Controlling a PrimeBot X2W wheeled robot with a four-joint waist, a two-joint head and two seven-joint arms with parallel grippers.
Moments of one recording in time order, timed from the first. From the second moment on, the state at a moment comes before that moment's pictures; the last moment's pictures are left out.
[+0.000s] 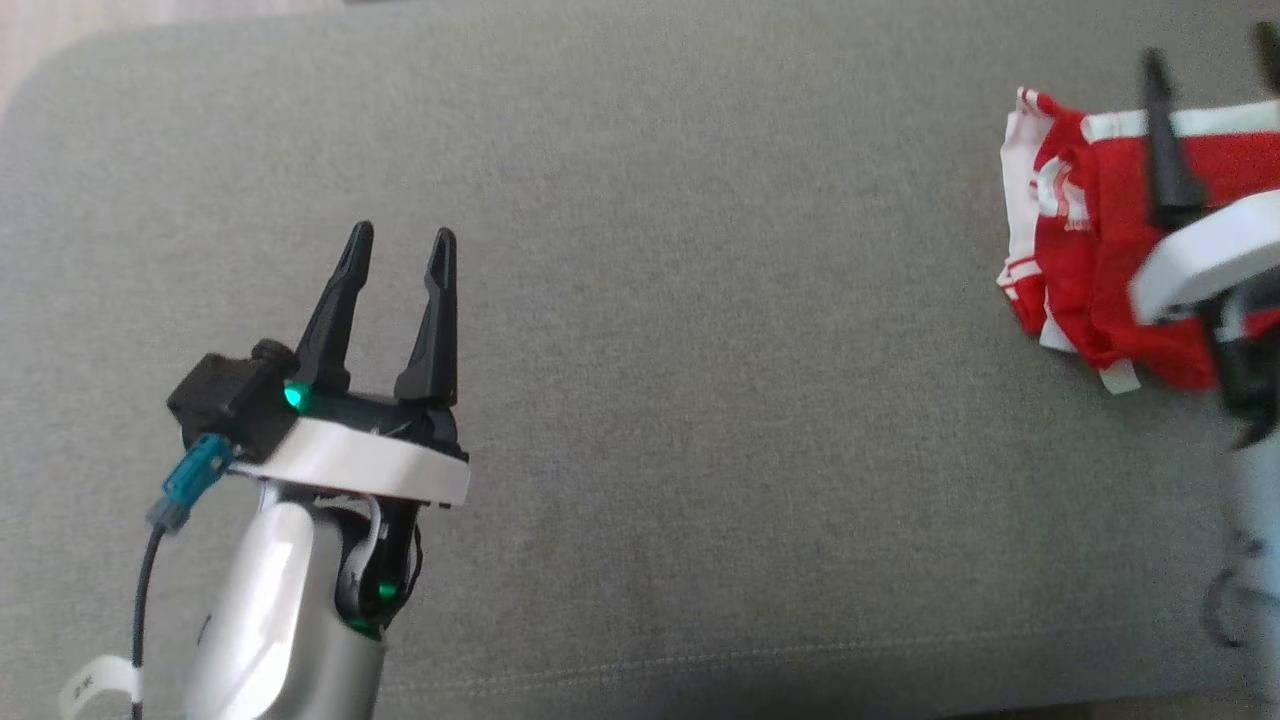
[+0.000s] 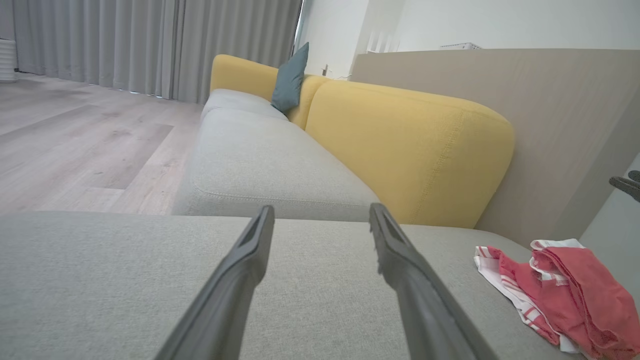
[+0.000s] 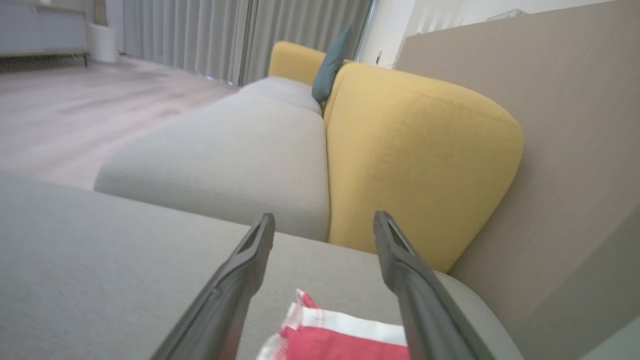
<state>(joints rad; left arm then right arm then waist) -0.27 0.04 -0.19 0.15 -0.29 -0.11 -0.26 -0.50 -0.31 -0.01 0.15 0.03 0.12 0.19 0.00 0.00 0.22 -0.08</state>
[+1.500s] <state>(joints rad) 0.00 0.04 -0.18 0.09 -0.32 -0.09 -0.26 -0.07 -0.05 0.09 0.24 0.30 0.12 -0.25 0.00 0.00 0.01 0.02</state>
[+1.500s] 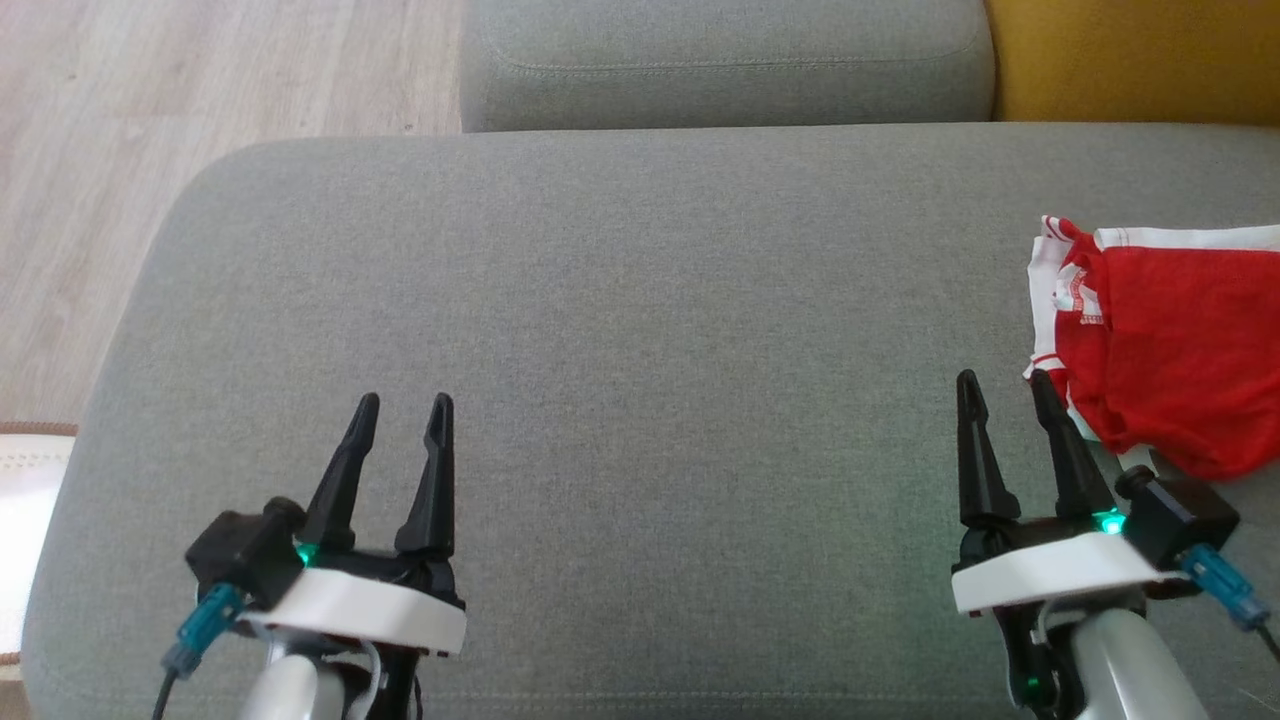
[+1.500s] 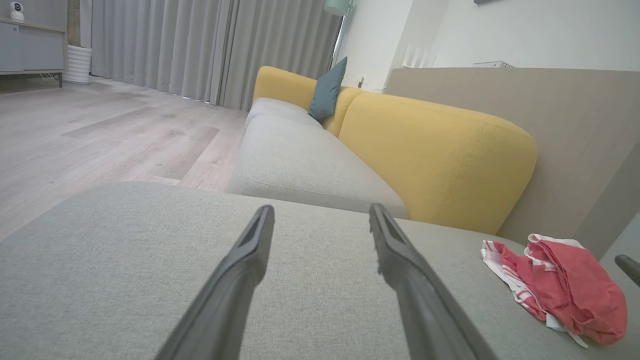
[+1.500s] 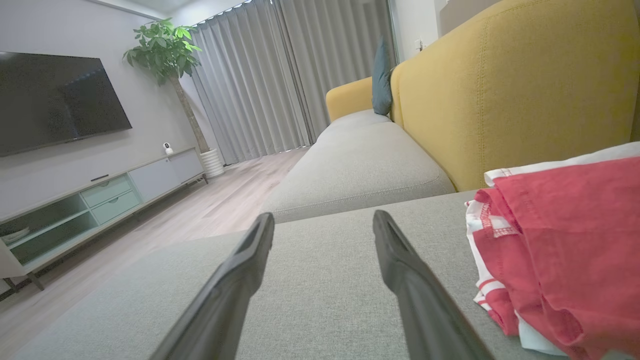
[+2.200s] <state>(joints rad) 0.00 0.04 -0.15 0.04 -0.32 -0.10 -0.26 -0.07 -0.05 0.09 0.24 0.31 0.12 -0.25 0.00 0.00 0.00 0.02</state>
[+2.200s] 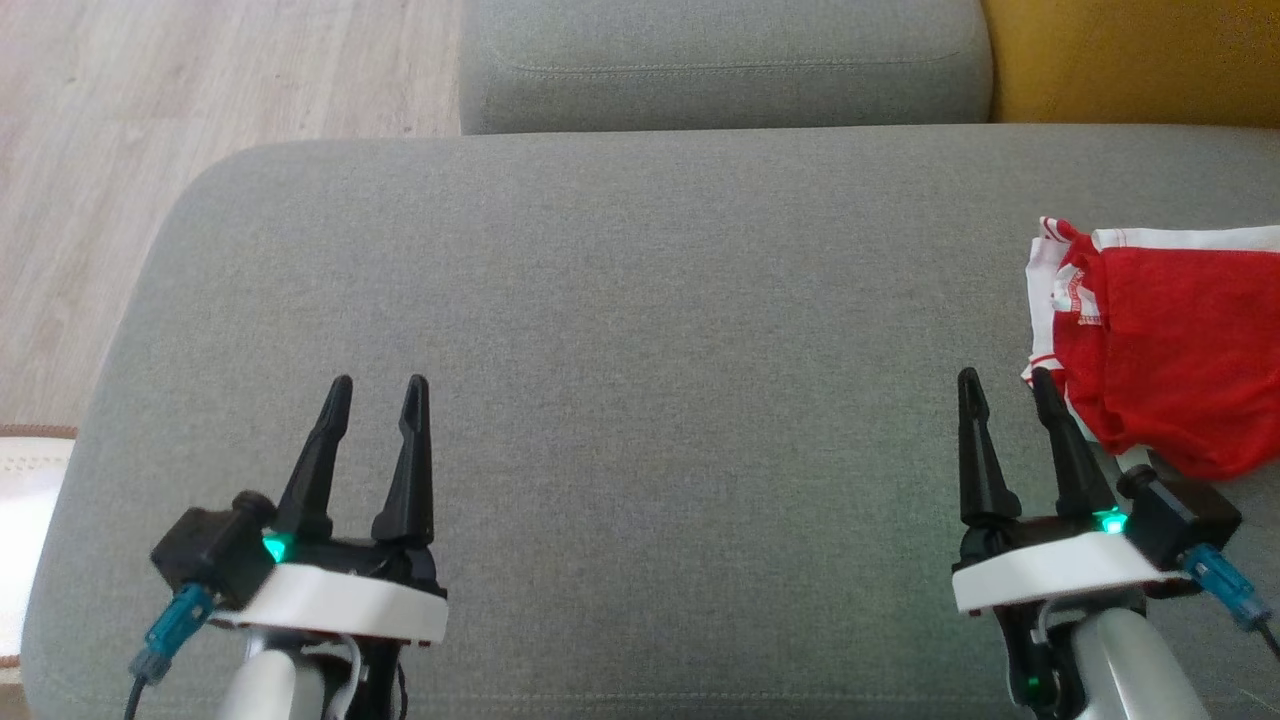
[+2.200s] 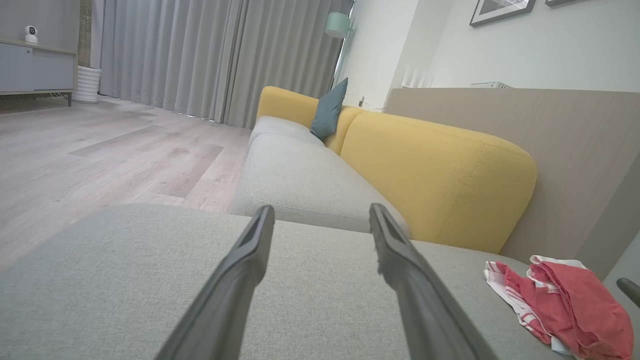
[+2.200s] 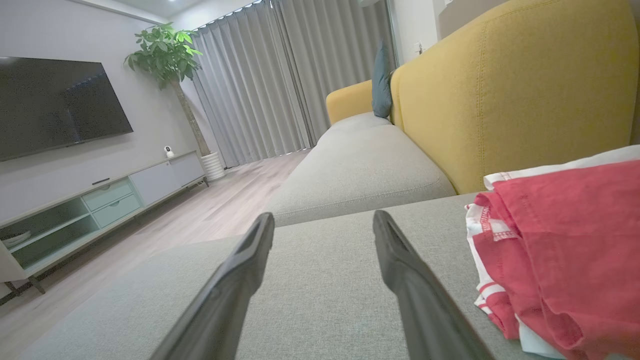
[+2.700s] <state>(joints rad) 0.06 0.04 -0.15 0.14 -0.36 -0.09 -0.25 -0.02 -0.05 0.09 0.30 0.31 0.12 -0.24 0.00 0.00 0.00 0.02</state>
